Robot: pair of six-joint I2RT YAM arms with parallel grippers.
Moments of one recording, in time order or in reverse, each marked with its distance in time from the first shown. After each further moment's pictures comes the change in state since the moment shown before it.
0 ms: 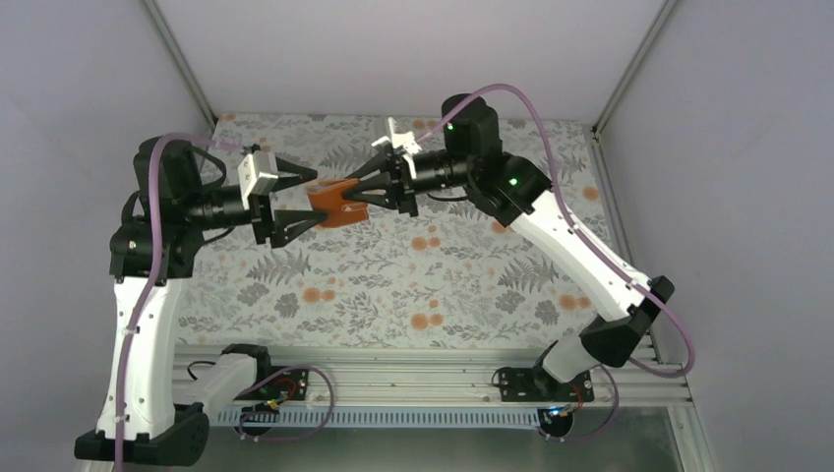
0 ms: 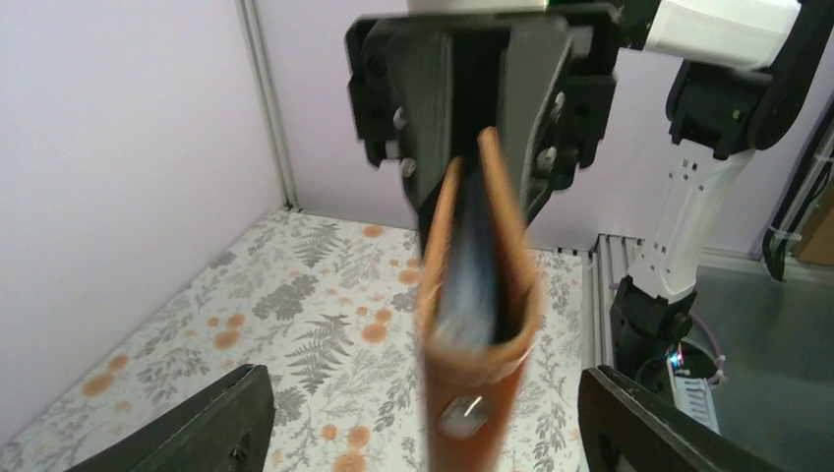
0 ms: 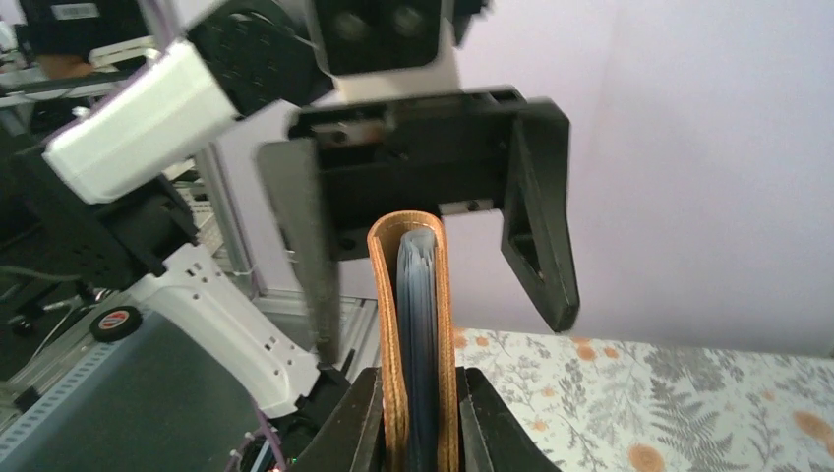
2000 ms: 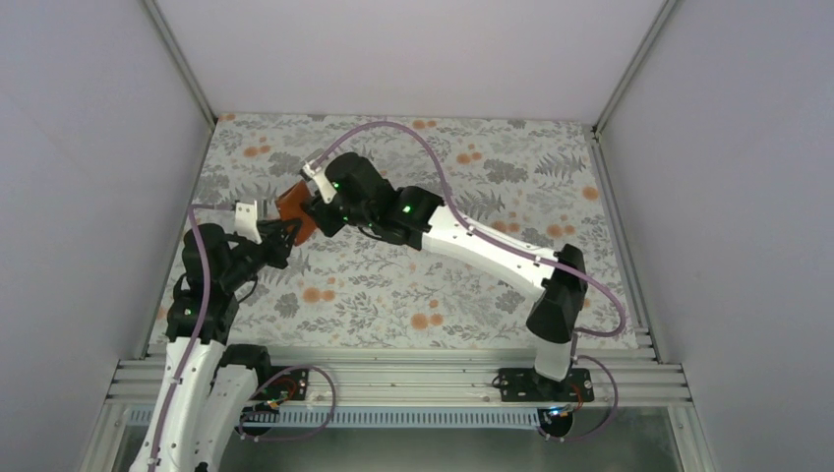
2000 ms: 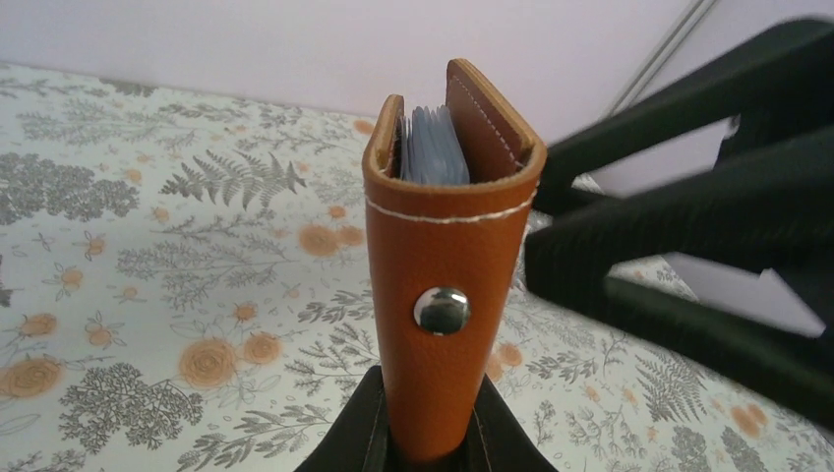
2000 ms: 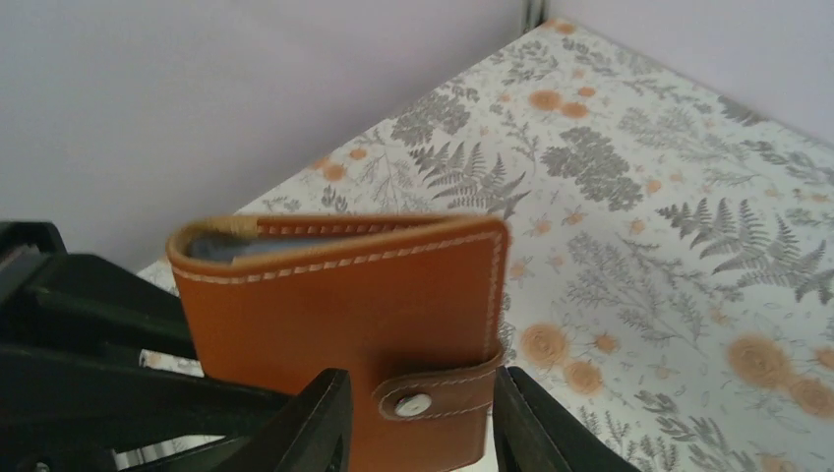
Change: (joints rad) left arm 0.025 -0.439 -0.826 0.496 -0.675 -0.705; right arm 0.257 0.291 0.060 -0.058 0.974 0.327
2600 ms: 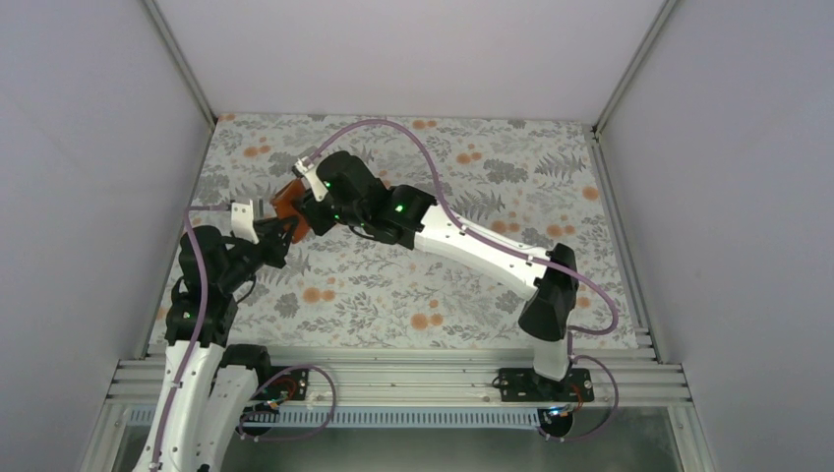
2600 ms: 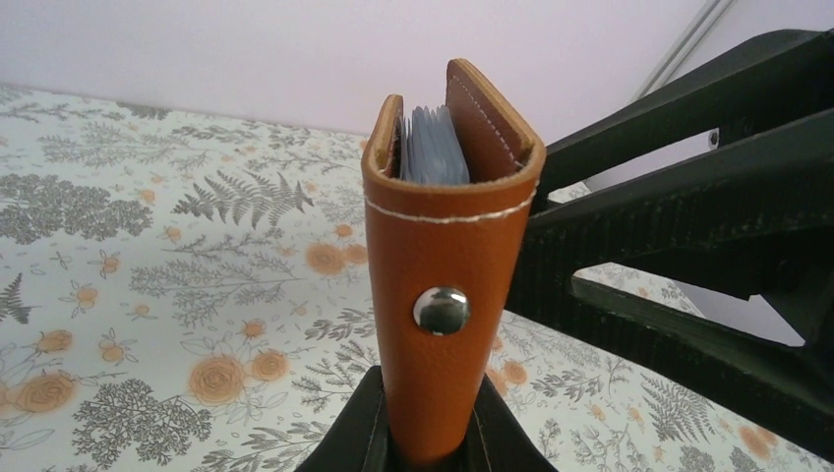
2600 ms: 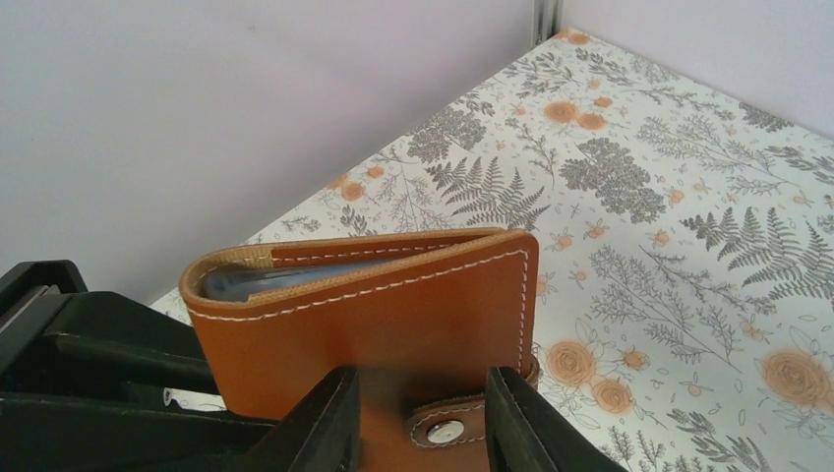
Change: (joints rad) left arm 0.010 -0.025 -0.008 0.023 -0.013 -0.011; right arm 0.028 0.055 0.071 -0.011 0.002 0.045
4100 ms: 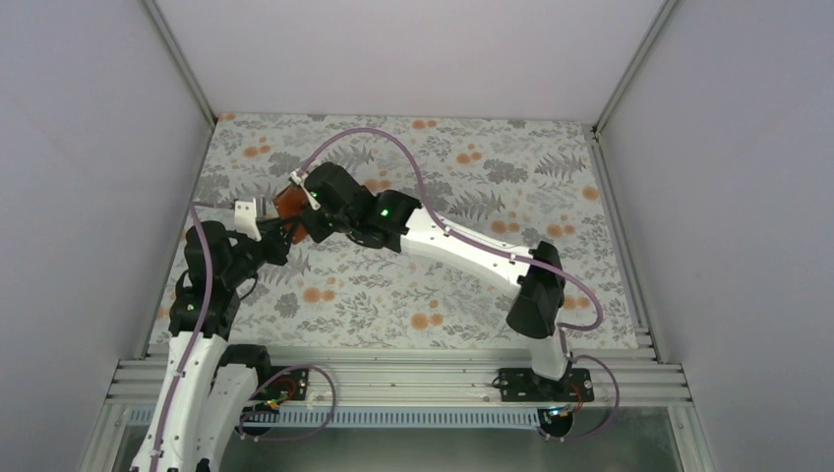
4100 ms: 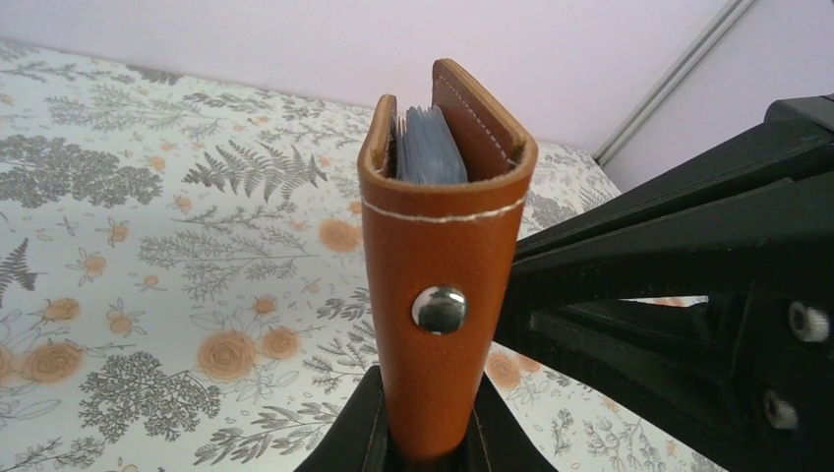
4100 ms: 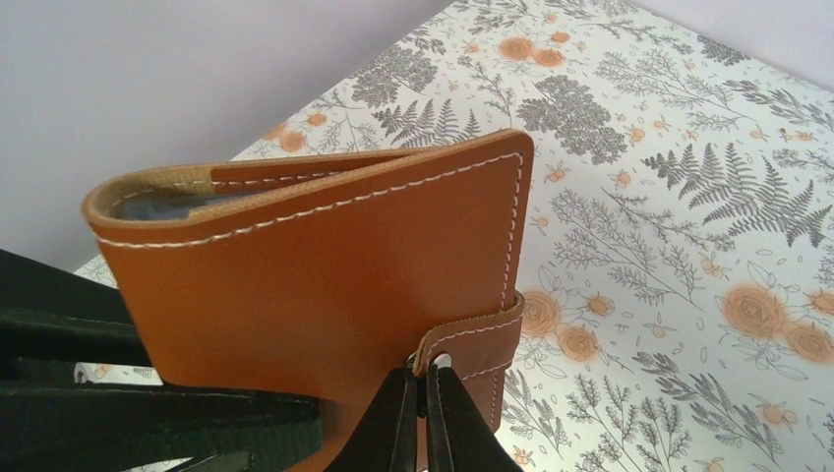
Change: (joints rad) left arm 0.008 0.040 -0.016 0.006 -0.006 -0.002; right arm 0.013 0.071 0.032 -0.076 0.100 0.024
